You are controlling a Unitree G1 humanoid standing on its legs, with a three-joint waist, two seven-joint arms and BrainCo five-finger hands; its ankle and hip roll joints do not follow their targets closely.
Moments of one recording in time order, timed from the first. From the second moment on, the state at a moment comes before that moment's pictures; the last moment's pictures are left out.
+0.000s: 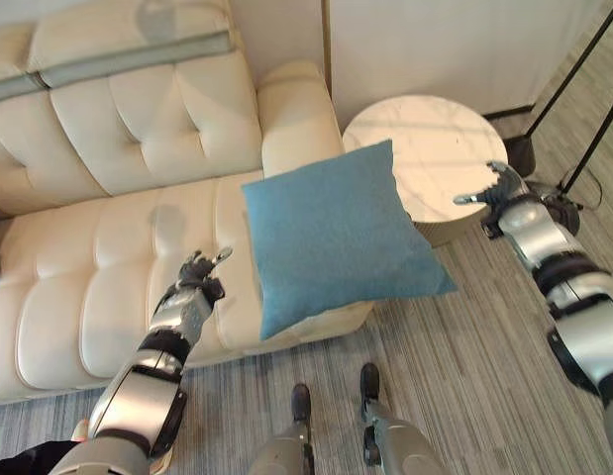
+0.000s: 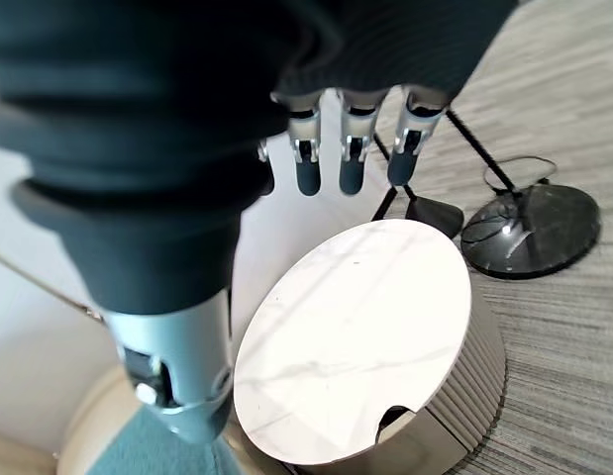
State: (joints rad) left arm -0.74 0.42 -0.24 1.02 -0.82 0.04 0.26; right arm -1.16 -0.59 0.55 1.05 0.18 0.23 -0.20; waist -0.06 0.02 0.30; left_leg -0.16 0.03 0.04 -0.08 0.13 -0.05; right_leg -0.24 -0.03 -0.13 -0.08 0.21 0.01
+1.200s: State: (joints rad) left arm -0.59 0.22 -0.43 0.87 -1.12 -0.04 0.45; right arm -1.01 -0.31 0.70 0.75 0.45 0.16 -0.39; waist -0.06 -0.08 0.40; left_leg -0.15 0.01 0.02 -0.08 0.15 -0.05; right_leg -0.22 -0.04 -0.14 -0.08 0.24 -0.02
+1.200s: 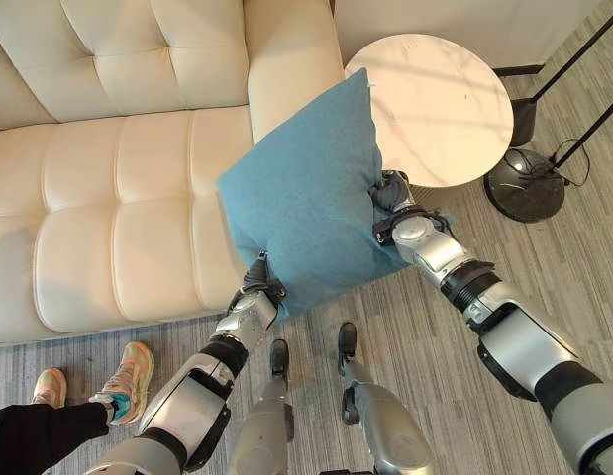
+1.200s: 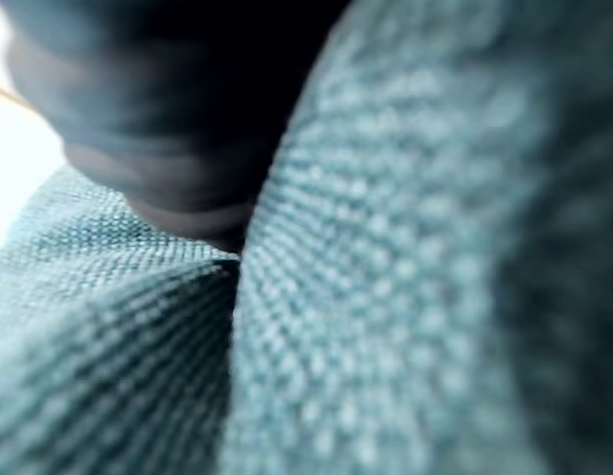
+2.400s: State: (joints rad) left arm -0.21 0.23 -0.49 0.67 -0.96 0.03 0.55; right arm -0.54 -0.26 0.62 0.58 0.42 0.18 -0.41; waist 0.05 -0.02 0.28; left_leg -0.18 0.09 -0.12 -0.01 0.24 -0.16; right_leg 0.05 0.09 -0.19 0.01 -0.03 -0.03
